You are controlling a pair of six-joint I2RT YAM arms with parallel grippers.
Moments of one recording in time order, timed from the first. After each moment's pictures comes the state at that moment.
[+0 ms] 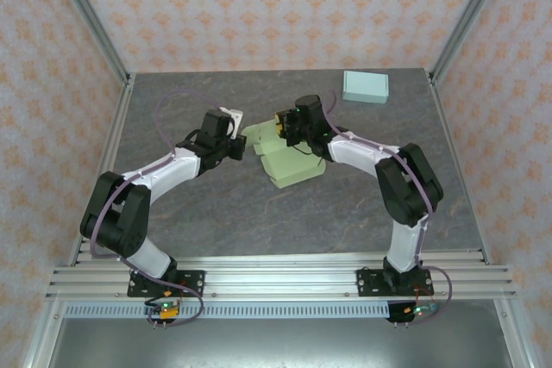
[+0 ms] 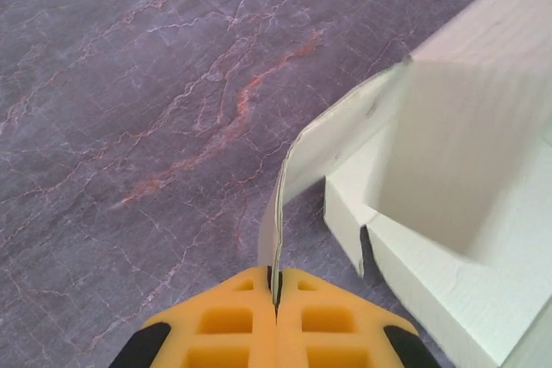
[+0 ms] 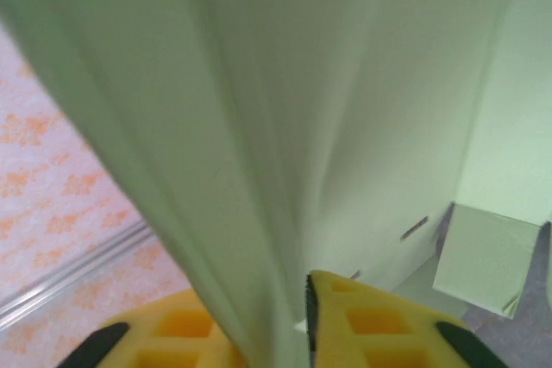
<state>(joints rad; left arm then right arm) -0.35 1.58 0.95 -0.14 0.02 -0.14 0.56 1.88 1.24 0.11 -0.14 1.84</state>
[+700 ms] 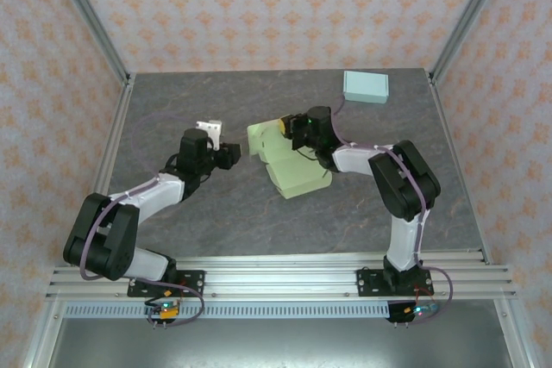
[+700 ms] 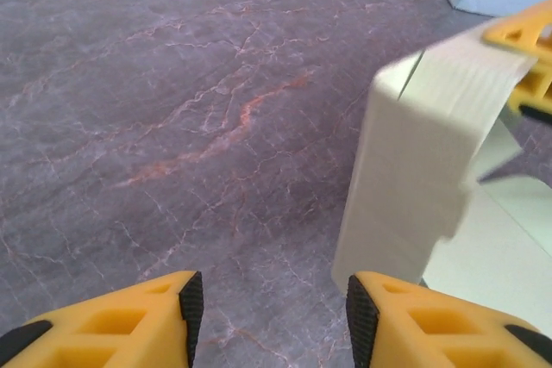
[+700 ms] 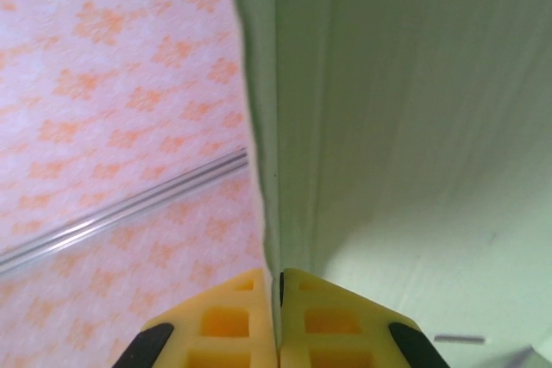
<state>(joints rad) -0.26 1.41 0.59 0.27 0.16 -0.27 0.50 1.92 1.05 0.55 -0.27 1.76</state>
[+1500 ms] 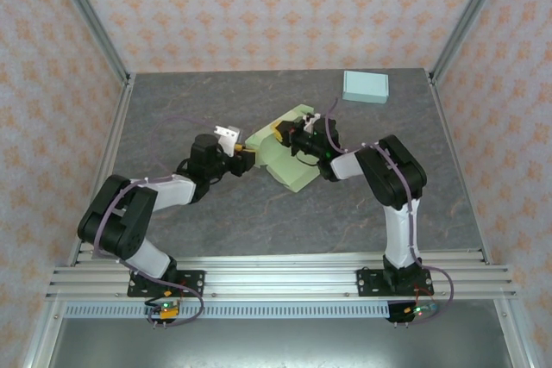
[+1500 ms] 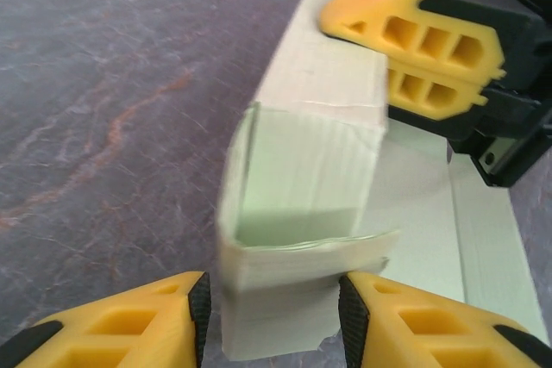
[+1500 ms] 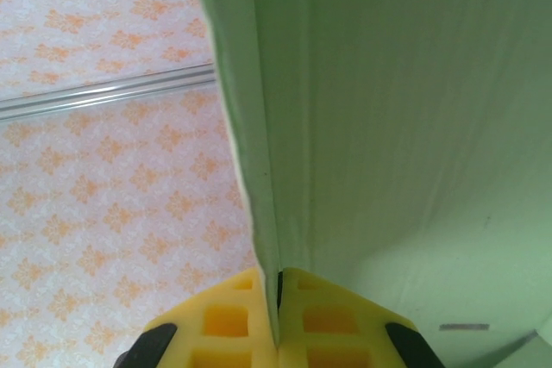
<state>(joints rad) -0.33 1.57 0.60 0.49 0.32 -0.15 0.49 2.06 0.97 0.96 -0.49 1.62</state>
